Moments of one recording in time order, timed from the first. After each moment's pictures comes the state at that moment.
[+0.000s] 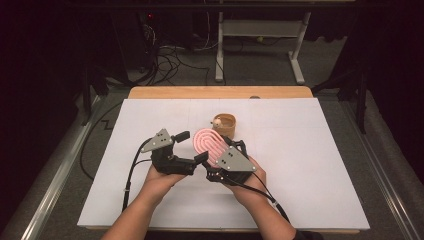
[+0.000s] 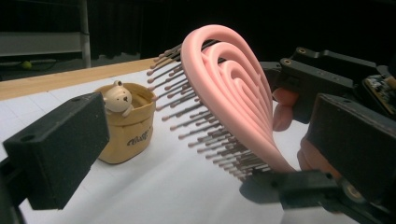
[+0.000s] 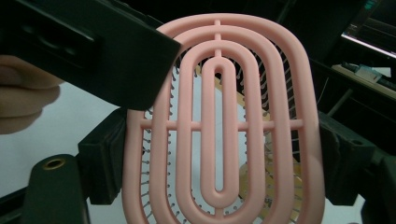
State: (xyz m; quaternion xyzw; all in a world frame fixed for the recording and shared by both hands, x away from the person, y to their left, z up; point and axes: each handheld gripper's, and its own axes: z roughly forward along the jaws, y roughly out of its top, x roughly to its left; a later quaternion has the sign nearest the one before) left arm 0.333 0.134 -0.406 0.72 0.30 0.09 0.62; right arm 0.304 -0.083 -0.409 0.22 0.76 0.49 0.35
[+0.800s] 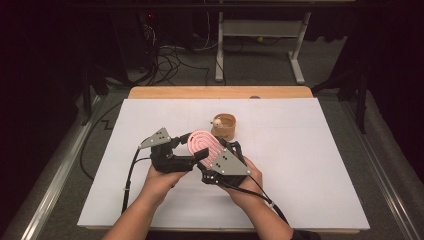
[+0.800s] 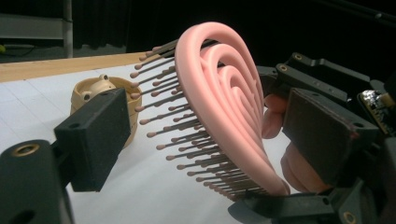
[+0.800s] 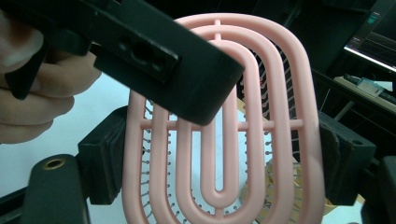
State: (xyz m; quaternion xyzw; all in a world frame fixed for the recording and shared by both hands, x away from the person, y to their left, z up) left arm 0.336 0.137 -0.403 0.71 0.31 0.04 0.63; right arm 0.298 -0.073 -0.407 0.20 0.76 0.49 0.36
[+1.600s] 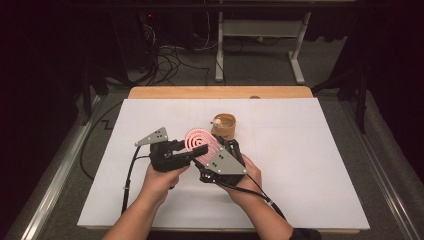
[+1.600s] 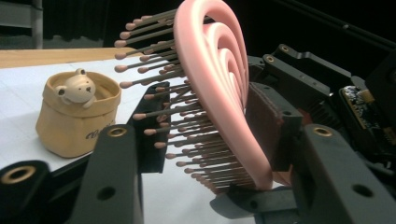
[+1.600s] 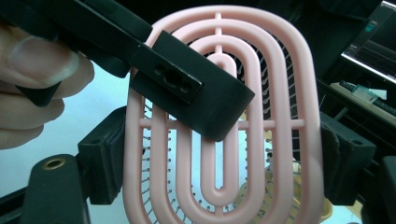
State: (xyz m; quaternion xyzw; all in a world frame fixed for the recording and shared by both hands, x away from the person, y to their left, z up) left arm 0.338 0.141 -0.403 0.71 0.29 -0.01 0.64; right arm 0.297 -0.067 -0.398 0.19 0.77 0.48 0.37
